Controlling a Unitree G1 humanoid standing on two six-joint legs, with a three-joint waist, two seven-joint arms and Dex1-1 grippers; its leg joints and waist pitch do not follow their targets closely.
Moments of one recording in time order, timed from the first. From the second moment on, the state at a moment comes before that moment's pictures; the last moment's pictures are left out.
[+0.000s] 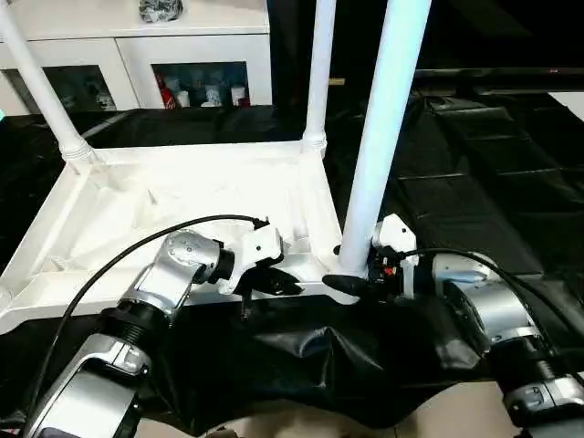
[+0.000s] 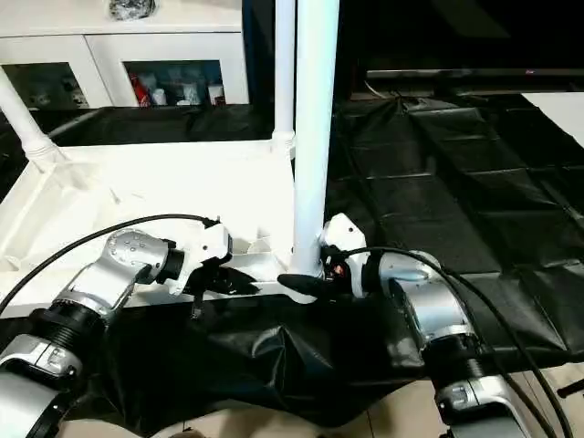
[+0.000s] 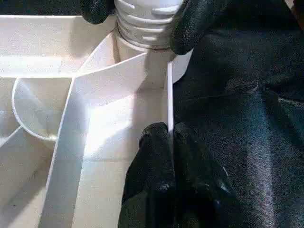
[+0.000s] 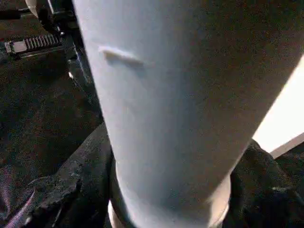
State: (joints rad) left arm -0.61 0.33 -0.31 0.62 0.04 0.04 -1.27; right arm -0.44 -0.35 0.17 0.44 0.12 0.14 1.10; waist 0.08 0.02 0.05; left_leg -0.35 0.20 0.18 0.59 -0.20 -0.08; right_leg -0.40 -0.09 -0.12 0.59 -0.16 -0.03
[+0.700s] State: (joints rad) left arm -0.72 0.14 -0.23 0.78 0.10 0.20 -0.80; right arm -0.63 -0.04 -0.04 0.79 0.07 0.10 0.33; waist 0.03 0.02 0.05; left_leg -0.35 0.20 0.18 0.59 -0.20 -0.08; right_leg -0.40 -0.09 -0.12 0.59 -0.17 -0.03
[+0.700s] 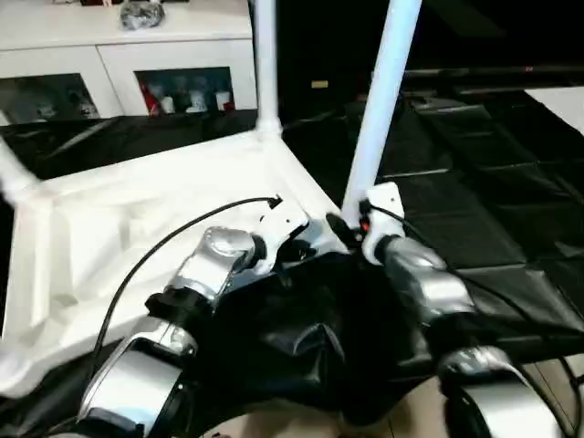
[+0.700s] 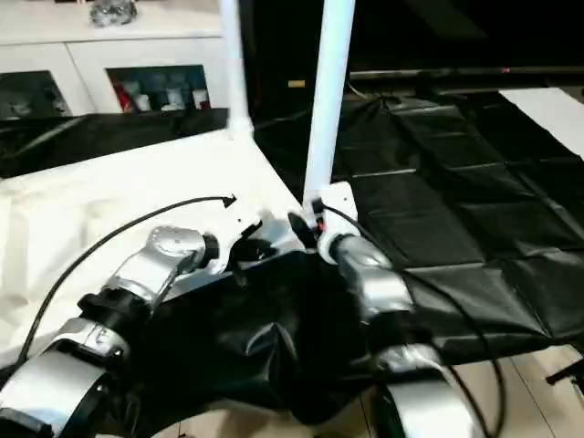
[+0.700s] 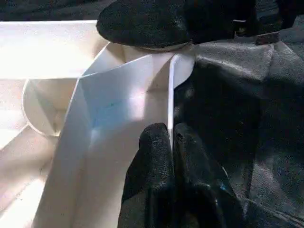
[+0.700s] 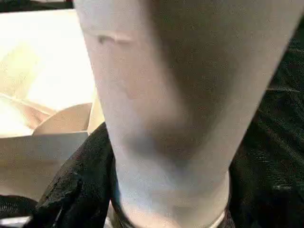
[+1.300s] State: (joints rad) left arm -0.64 0.27 -0.28 0.68 0.08 0.06 -1.10; right arm -0.50 -0.21 0.09 0.59 0.09 0.09 0.85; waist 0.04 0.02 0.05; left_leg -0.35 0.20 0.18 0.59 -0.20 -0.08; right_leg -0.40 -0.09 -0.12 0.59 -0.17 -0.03
